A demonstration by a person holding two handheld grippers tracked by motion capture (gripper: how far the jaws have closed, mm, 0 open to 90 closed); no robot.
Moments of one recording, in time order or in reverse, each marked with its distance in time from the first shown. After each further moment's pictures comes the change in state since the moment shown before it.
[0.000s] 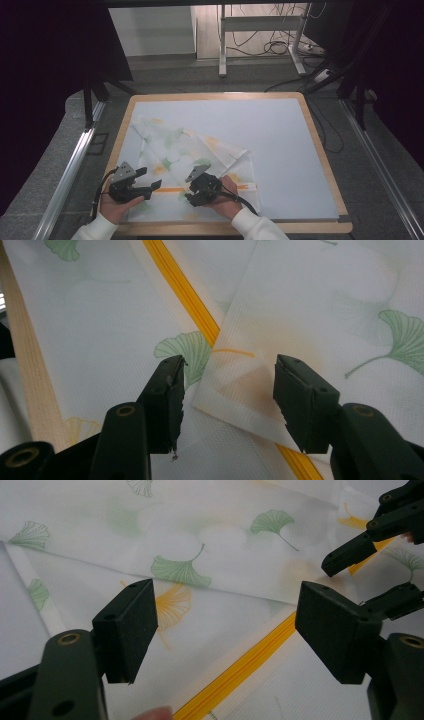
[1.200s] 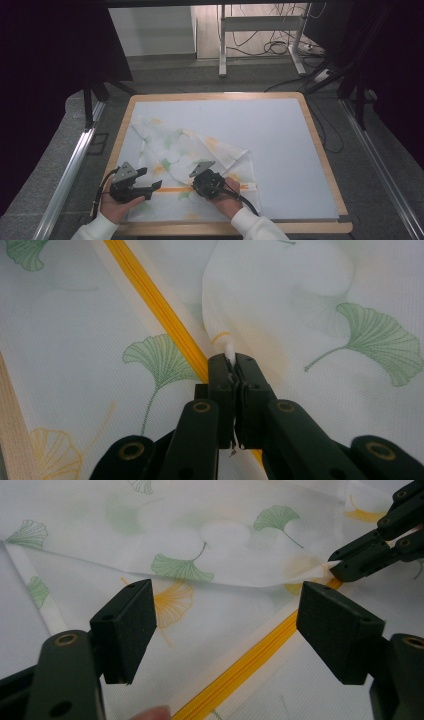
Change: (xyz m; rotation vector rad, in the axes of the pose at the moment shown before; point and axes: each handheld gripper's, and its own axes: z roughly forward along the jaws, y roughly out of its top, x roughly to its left) left arm 0.000 -0.001 0.003 0.016 0.008 0.011; right arm -0.012 -0.002 -0.002 -0.028 -0.039 0.063
